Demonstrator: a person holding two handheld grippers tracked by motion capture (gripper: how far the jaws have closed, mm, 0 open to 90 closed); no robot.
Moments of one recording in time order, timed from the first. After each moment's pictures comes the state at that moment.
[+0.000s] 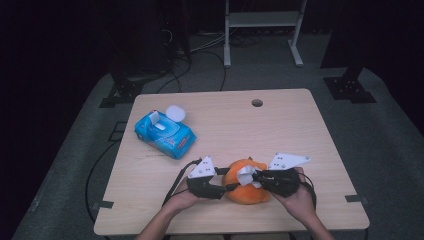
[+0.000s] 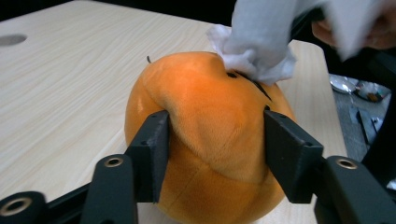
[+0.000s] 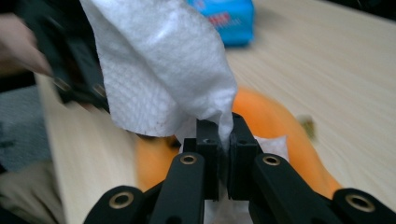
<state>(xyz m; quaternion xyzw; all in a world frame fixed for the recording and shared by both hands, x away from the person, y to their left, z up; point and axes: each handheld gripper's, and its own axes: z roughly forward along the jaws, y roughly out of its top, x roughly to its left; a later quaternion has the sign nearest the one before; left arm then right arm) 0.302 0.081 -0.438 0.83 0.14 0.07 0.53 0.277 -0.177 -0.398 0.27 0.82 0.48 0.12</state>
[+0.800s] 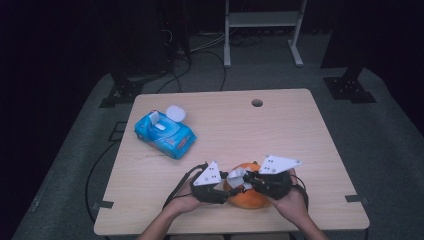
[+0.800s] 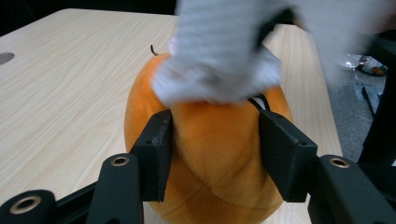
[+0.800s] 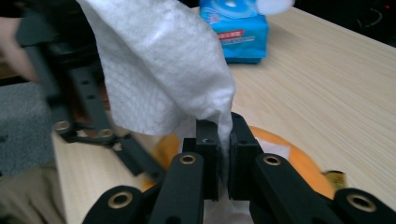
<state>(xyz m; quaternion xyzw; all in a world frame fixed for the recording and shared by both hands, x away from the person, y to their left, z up) 0.290 0.072 -0.433 0.84 0.11 0.10 0.52 0.272 -0.158 -0.395 0.25 0.83 0.48 0.14</state>
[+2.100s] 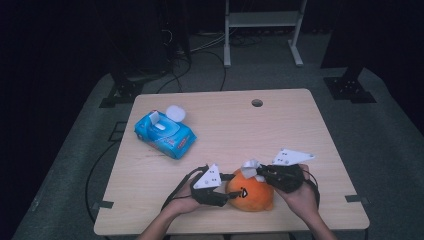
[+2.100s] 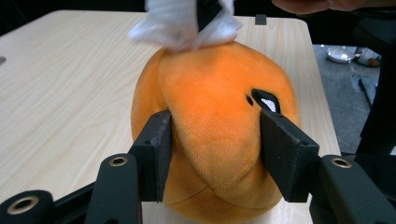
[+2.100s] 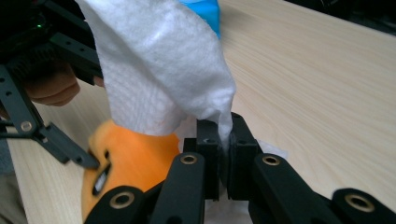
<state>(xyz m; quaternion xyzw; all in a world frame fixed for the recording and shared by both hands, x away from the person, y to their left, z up) 0.290 0.074 -0.438 0.85 0.09 0.09 0.52 0.284 -0.191 -0.397 0.32 0.81 0.46 0.16</state>
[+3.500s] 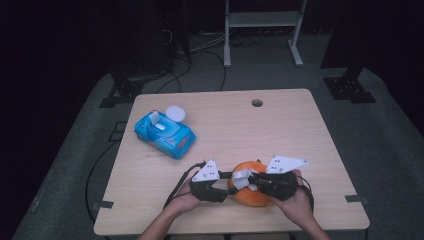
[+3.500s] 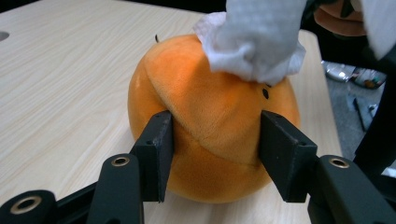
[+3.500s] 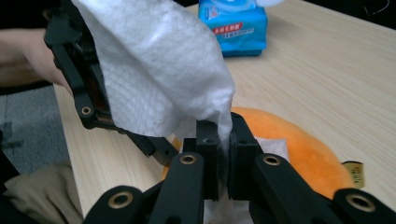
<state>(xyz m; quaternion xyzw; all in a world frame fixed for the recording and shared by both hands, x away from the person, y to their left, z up) 0.298 0.076 -0.441 0.84 0.14 0.07 0.52 0.269 -0.169 -0.396 0.27 0.82 0.49 0.12</state>
